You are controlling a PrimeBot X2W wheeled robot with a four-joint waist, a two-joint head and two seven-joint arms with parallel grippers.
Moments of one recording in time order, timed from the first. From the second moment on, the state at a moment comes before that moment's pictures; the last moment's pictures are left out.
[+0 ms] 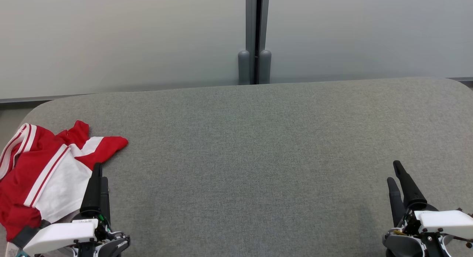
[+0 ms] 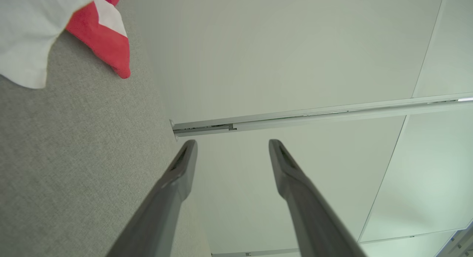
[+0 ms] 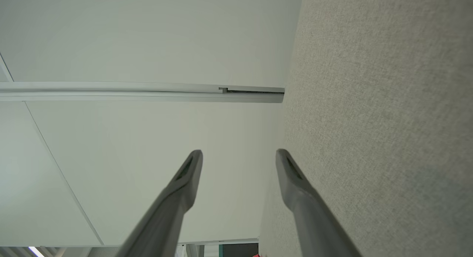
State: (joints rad) left arm -0.05 0.03 0.08 0.22 -1.58 -0.13 0.03; right arm -0.06 -0.03 -0.04 0.20 1.59 0.13 0.04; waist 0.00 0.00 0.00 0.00
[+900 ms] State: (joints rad) left arm -0.04 0.04 0.04 0.11 -0.97 -0.08 -0.07; right arm -0.09 -0.04 0.05 0.11 1.10 0.13 -0.07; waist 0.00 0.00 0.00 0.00
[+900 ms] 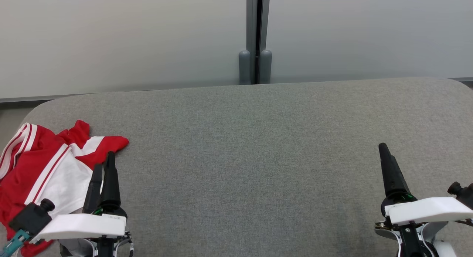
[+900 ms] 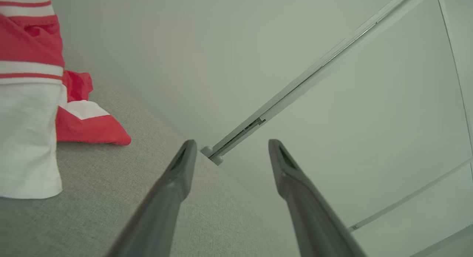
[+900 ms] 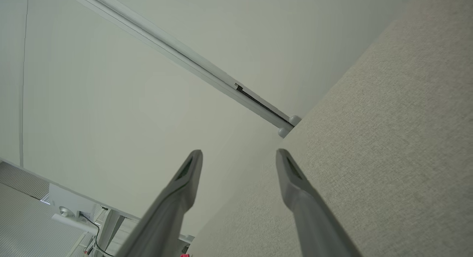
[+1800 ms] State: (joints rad) left arm -0.02 0.05 -0.01 0.10 -0.50 -0.03 -0.15; right arm -0.10 -0.05 0.14 0.14 0.58 0.13 -0.15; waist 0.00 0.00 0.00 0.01
